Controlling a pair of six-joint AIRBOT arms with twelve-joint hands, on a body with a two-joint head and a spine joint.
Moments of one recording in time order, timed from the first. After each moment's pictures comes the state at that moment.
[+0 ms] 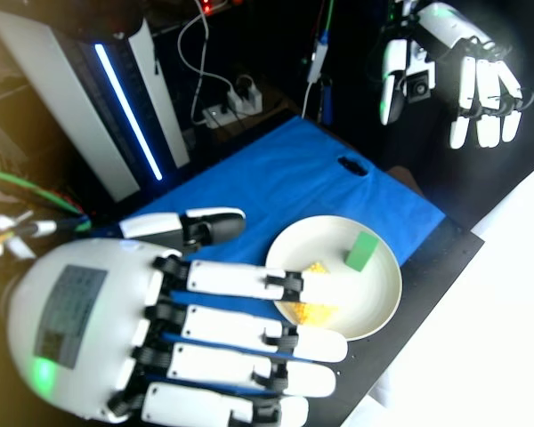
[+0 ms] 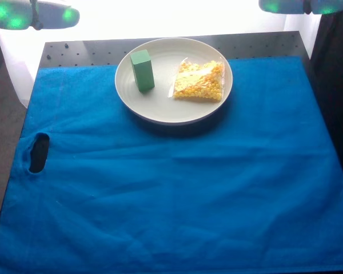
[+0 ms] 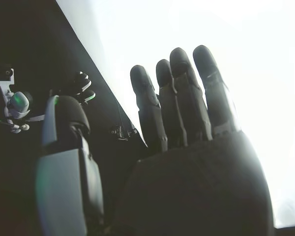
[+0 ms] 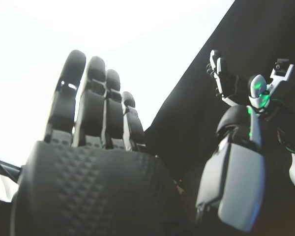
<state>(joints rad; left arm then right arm) 0.46 -0.88 1.30 0.02 -0.55 0.82 -0.49 -1.14 1.56 -0.18 0.76 -0.43</state>
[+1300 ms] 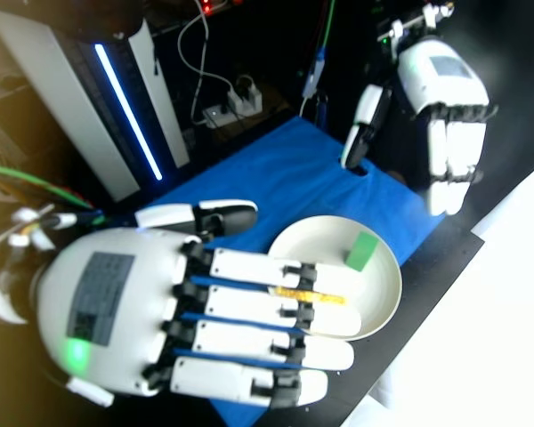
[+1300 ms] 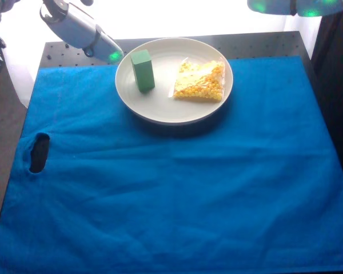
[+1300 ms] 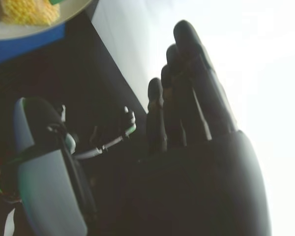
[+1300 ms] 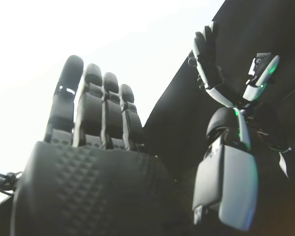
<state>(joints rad) 0.28 -1.12 1.44 0.47 -0.18 0.67 -0.49 -1.17 1.56 -0.20 0.76 -0.43</state>
